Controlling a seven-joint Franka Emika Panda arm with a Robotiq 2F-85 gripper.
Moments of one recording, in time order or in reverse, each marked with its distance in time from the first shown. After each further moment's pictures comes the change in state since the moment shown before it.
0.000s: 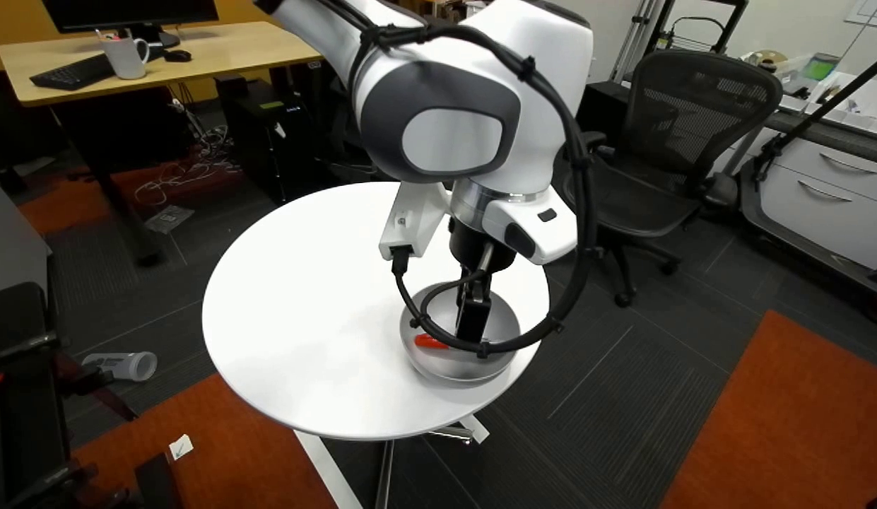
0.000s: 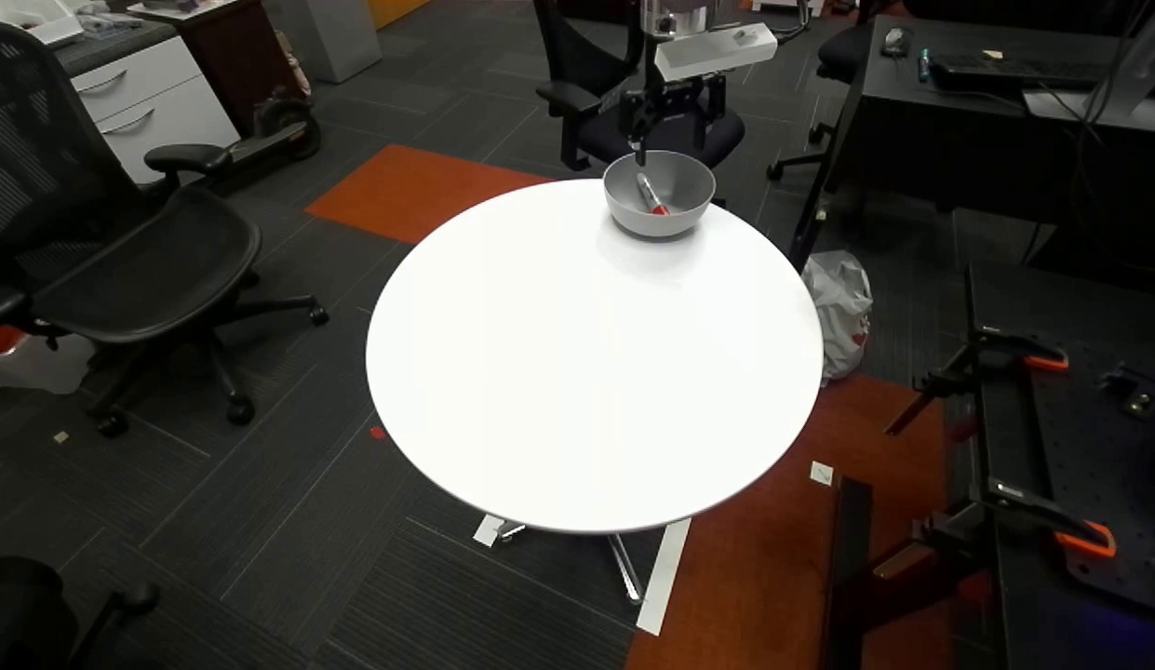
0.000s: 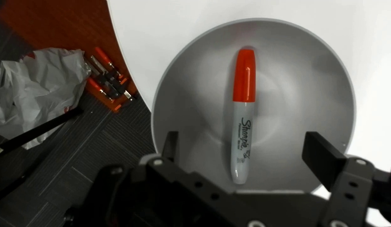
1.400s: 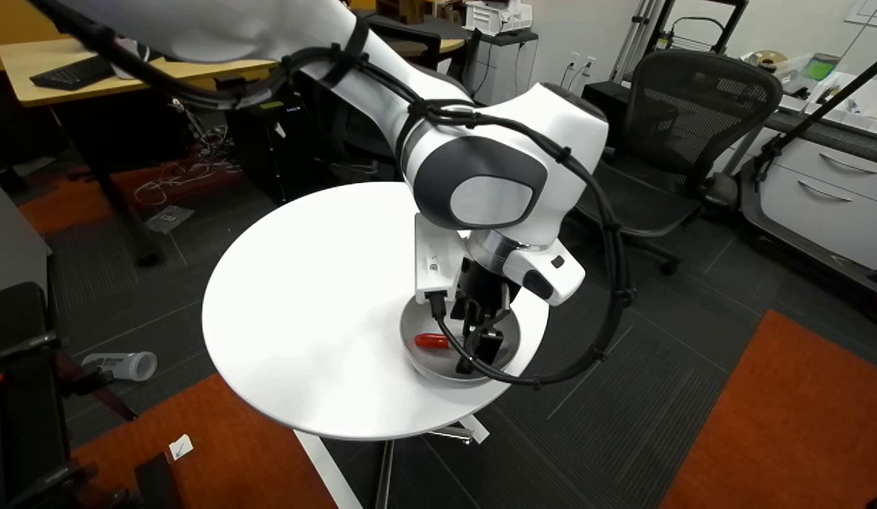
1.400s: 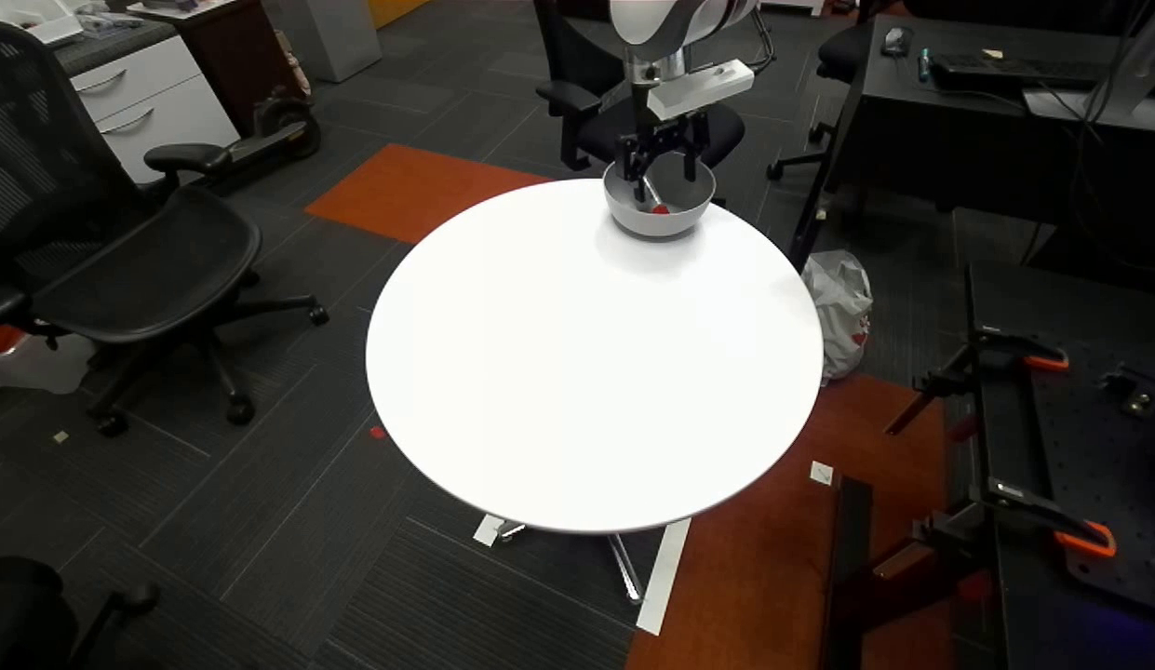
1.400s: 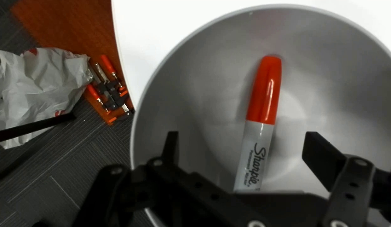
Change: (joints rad) arm -0.035 0.208 0.022 0.231 0.000 -0.153 -0.142
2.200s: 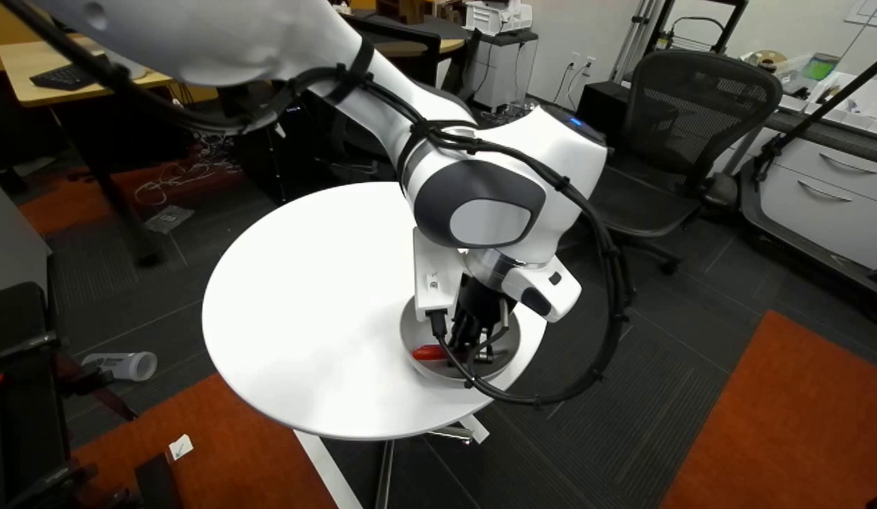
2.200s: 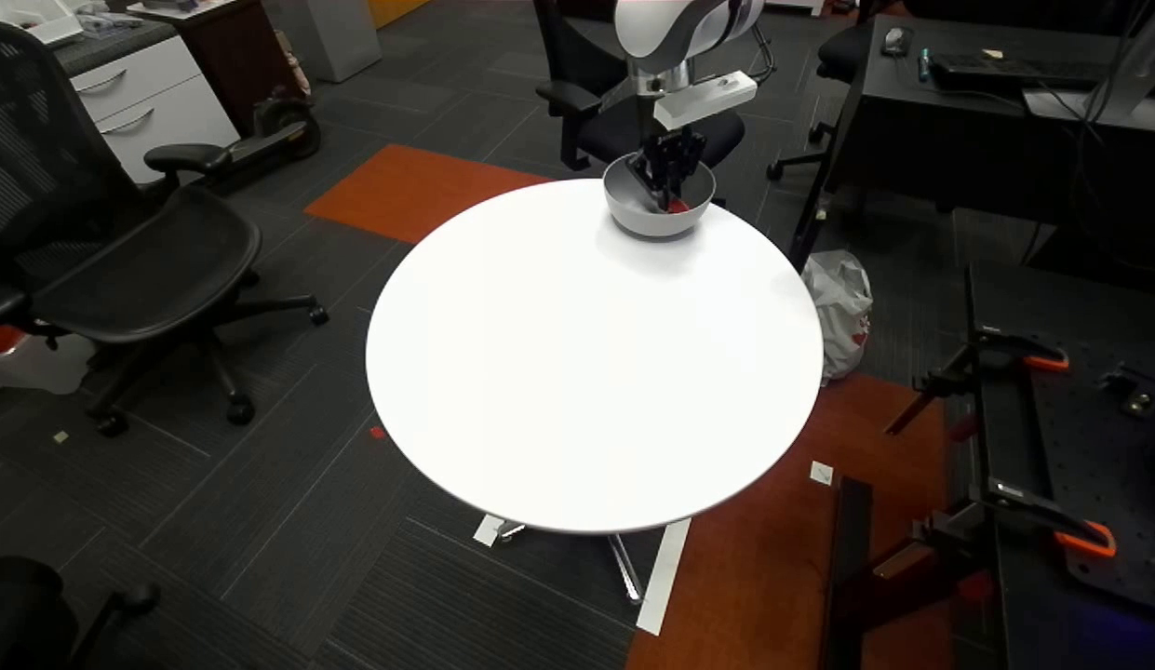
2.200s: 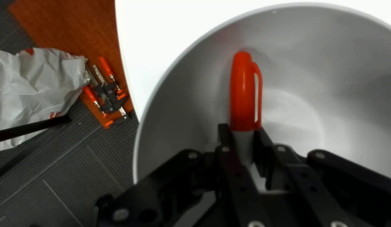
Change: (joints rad) arm -0.022 0.024 0.016 0.002 0.000 0.006 -0.036
